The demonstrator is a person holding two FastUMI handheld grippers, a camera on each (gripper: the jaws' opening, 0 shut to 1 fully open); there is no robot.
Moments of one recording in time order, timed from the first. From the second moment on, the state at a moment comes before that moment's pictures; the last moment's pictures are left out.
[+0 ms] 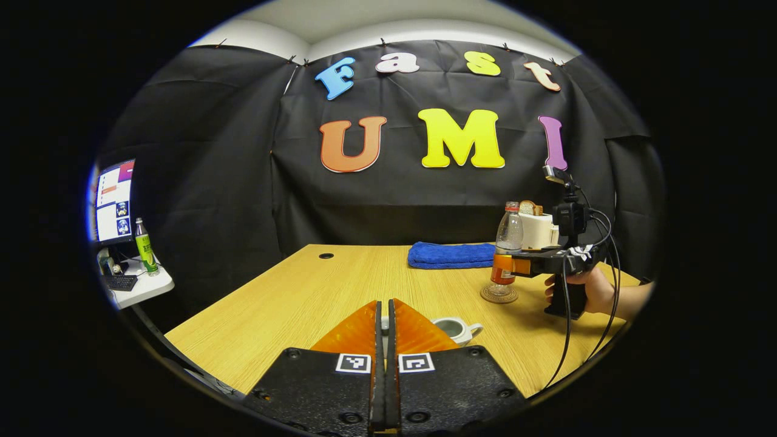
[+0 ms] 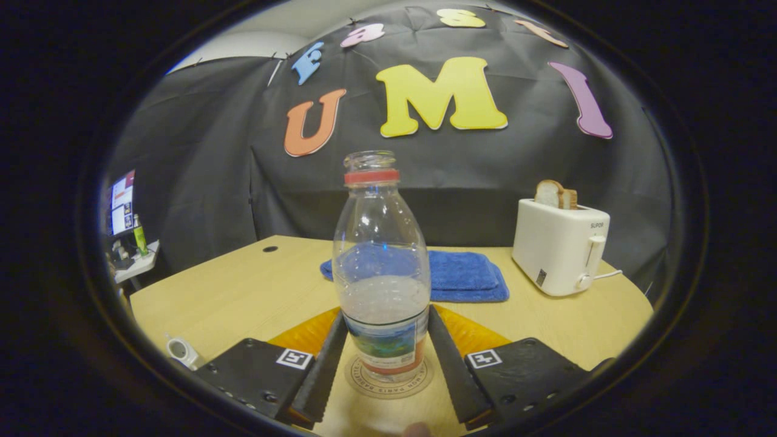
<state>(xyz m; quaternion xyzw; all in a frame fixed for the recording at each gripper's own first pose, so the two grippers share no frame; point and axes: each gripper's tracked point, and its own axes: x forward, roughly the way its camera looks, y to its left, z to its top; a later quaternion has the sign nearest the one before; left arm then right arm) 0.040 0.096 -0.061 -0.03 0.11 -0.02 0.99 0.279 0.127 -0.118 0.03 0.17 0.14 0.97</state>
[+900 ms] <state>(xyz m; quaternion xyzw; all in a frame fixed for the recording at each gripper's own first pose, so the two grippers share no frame) 0.055 0.050 -0.057 -0.04 0.09 -0.07 0.99 0.178 0.088 -0.093 0.00 0.14 0.14 0.98</state>
